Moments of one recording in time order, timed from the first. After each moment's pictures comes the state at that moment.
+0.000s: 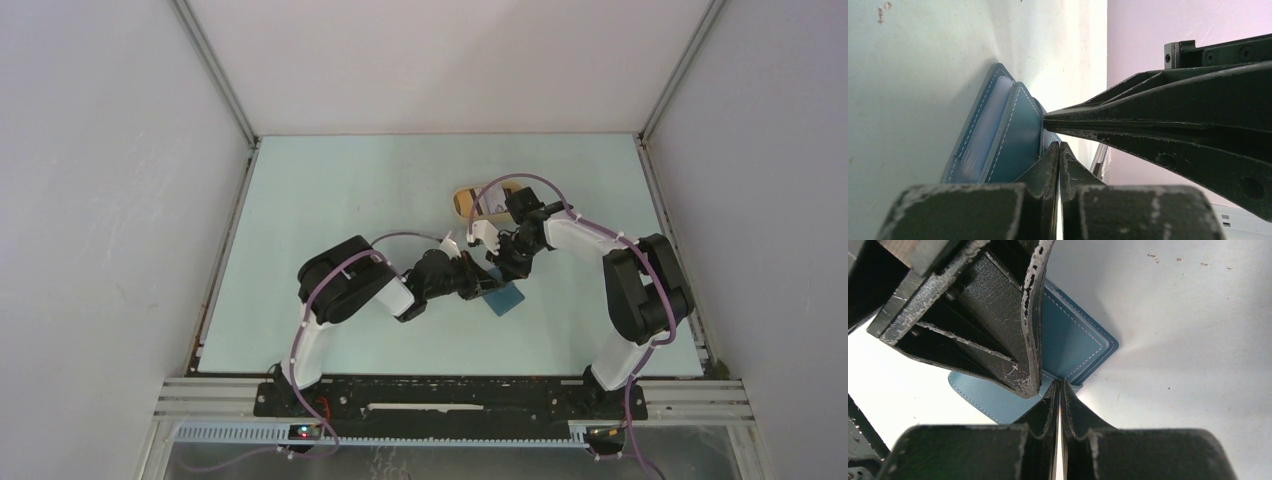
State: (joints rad) left arm -0.87 2.12 0.80 1.05 0.27 -1.29; right arm 0.41 1.73 1.10 -0.71 -0.42 -0.85
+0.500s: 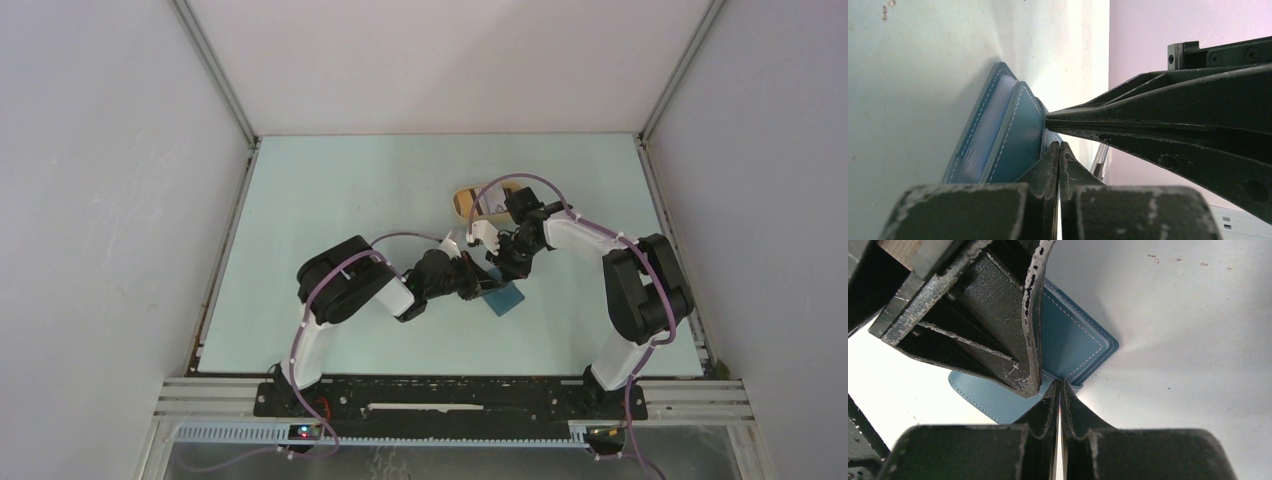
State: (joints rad) left arm -0.87 2.12 0.80 1.03 0.27 -1.29; right arm 0.41 1.73 1.10 -0.71 -0.42 -0.85
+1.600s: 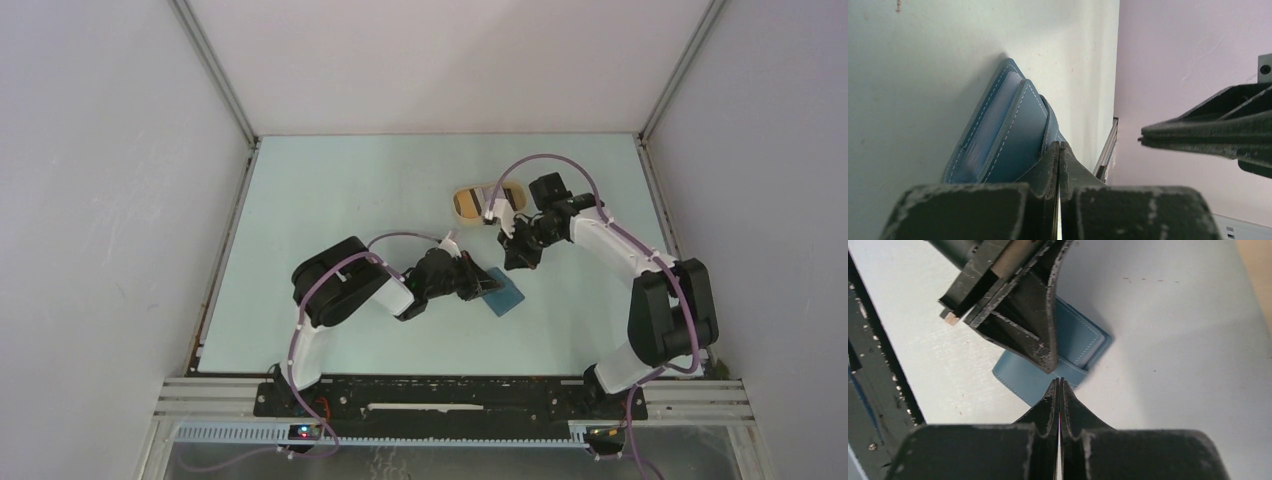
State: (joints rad) left arm -0.87 2.08 0.80 0.93 0.24 -1.28; right arm 0.32 1.57 1.13 -0.77 -0.59 -0.78
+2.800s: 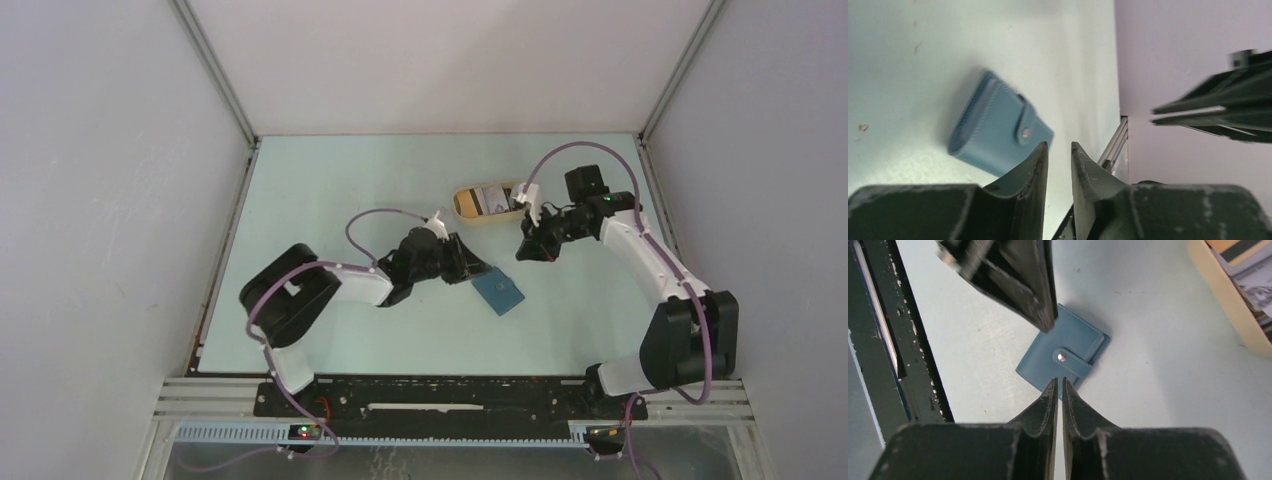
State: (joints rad) left arm -0.82 1.85 0.78 0.67 0.27 -1.14; right arm 0.18 1.46 1.15 -0.86 -0.79 -0.79
